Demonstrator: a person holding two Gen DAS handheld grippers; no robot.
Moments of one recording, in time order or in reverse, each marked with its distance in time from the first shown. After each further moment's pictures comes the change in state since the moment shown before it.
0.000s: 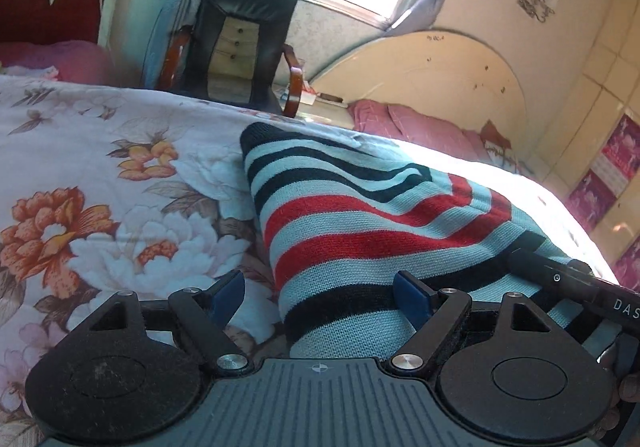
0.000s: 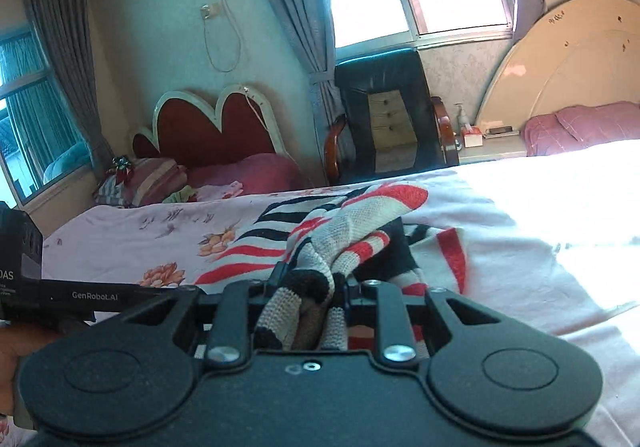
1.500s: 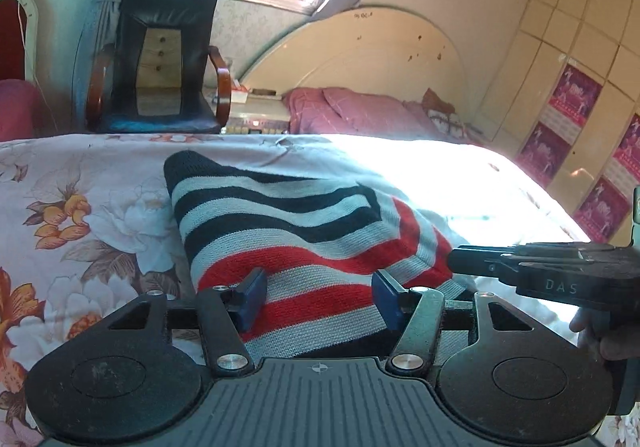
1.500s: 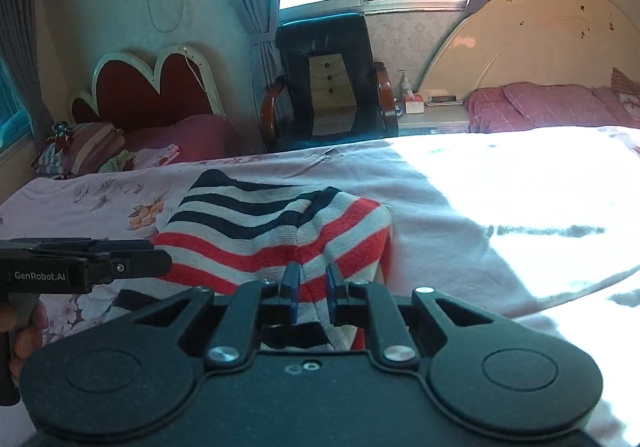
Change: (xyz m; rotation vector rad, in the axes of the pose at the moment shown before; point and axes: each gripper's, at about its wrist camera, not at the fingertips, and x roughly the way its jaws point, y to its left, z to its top) left arm 0.015 -0.031 0.032 0.151 0.028 -0.147; right arm 0.031 -0.013 0.013 -0.027 0.143 -0.193
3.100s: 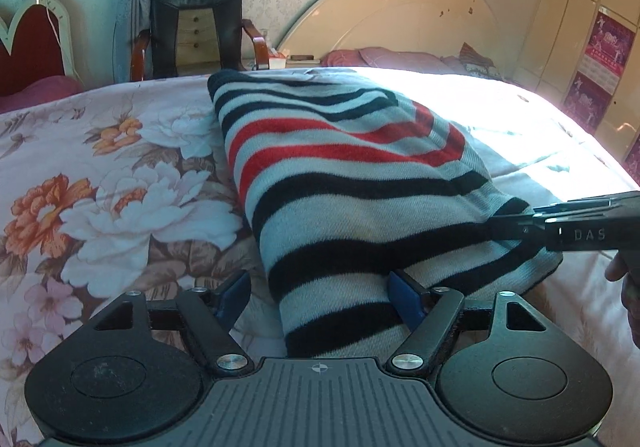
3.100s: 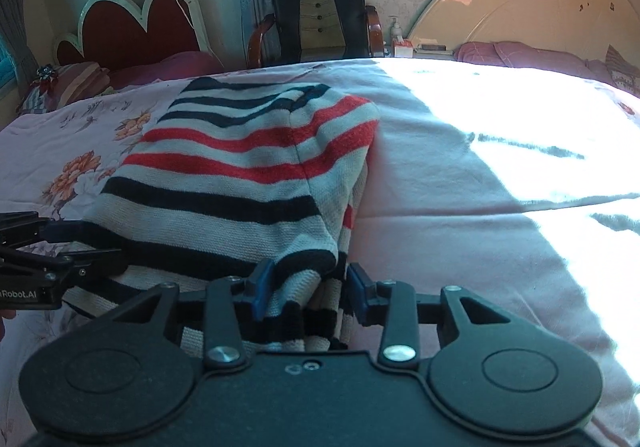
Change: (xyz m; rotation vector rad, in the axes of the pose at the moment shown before) left arm -0.050 -0.033 -0.082 0.056 0.087 0.173; right arm -0.018 -0.001 -0.057 -0.007 0.169 -0.059
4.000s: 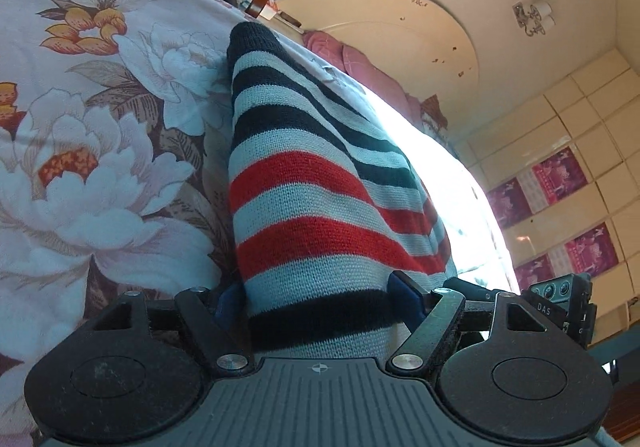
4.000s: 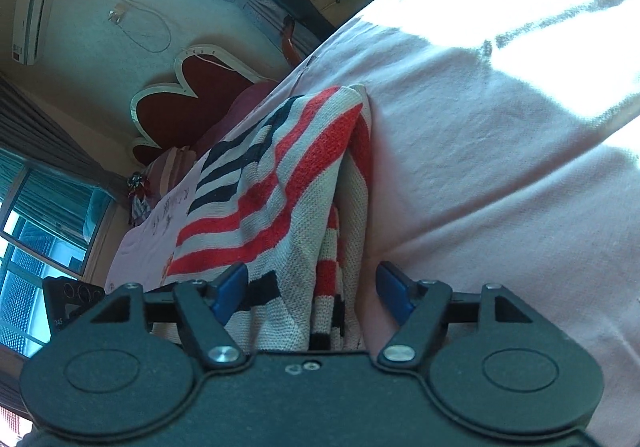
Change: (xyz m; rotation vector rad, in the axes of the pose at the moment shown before) left arm 0.082 0.083 0.041 -0.478 0.095 -0.411; right arm 0.062 -0.094 0.028 0.443 0.076 0.495
